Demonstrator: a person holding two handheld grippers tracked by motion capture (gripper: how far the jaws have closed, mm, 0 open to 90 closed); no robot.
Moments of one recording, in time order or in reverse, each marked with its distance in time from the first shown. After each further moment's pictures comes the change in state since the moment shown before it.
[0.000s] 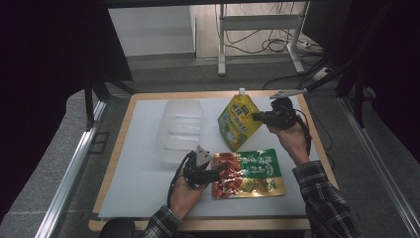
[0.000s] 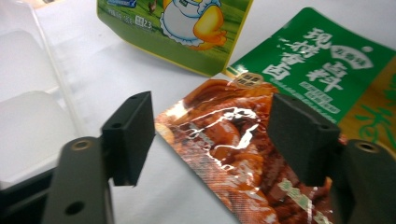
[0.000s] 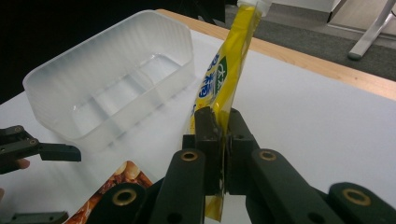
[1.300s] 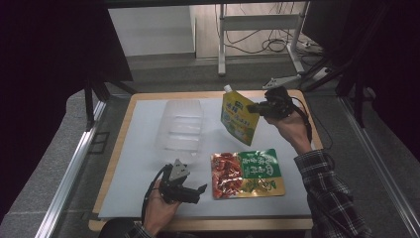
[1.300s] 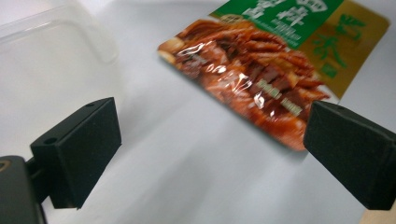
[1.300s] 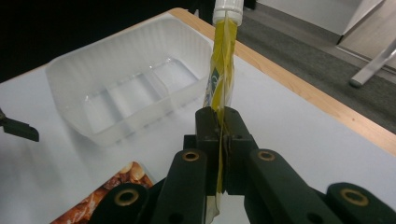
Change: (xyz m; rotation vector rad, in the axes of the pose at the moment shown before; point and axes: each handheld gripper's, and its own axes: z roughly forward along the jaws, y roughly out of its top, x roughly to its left) left arm 0.023 -0.040 -0.064 0.071 -0.083 0.018; right arm 0.017 0.041 -0.009 0.034 0.039 -0.176
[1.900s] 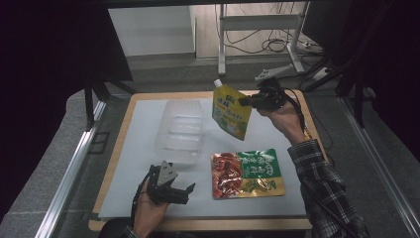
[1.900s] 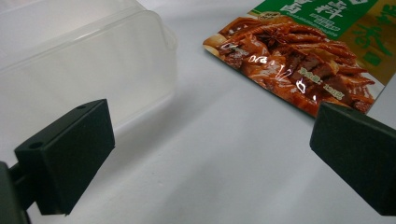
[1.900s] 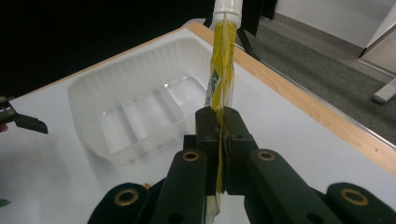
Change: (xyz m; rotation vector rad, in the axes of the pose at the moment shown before) left arm 0.012 -0.013 -0.019 -0.033 0.117 0.034; right arm -0.001 0.028 0.012 -0.023 0.071 -0.025
